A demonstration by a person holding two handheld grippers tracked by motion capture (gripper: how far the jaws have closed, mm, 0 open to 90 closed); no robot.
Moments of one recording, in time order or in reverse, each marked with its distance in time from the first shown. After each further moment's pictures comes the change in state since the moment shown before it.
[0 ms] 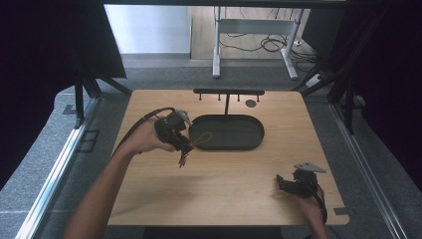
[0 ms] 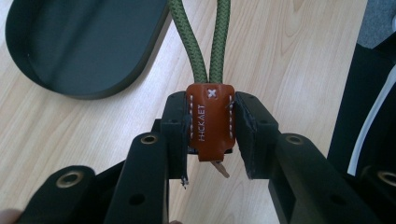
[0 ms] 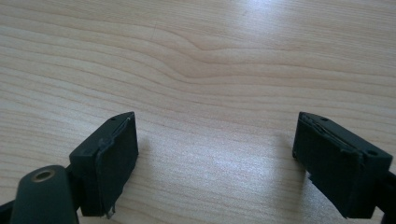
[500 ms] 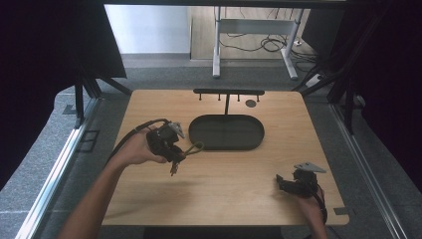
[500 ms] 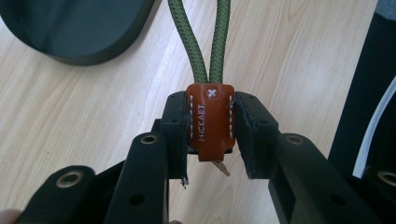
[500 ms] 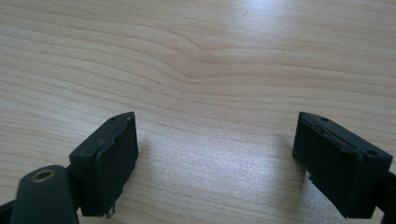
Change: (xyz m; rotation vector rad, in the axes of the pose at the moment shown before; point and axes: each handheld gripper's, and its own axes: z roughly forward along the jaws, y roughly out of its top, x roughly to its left) left arm -0.018 -0.030 0.004 0.033 0.055 0.001; right arm -0.001 0.000 0.000 -0.001 0.002 -0.011
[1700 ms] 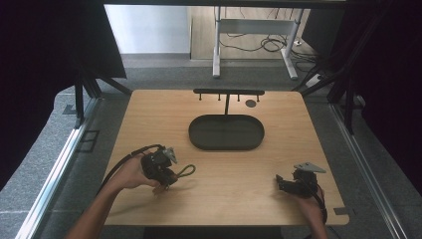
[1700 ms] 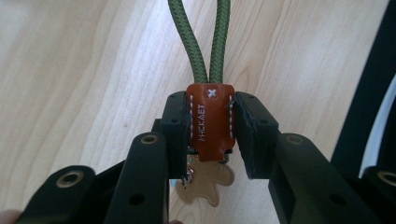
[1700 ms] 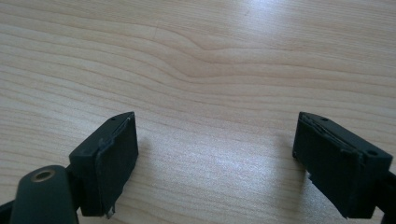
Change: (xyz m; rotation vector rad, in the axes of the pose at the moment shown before) left arm -0.023 -0.057 0.046 0.057 -0.022 -0.031; right arm 0.001 0.000 0.000 0.000 0.003 0.004
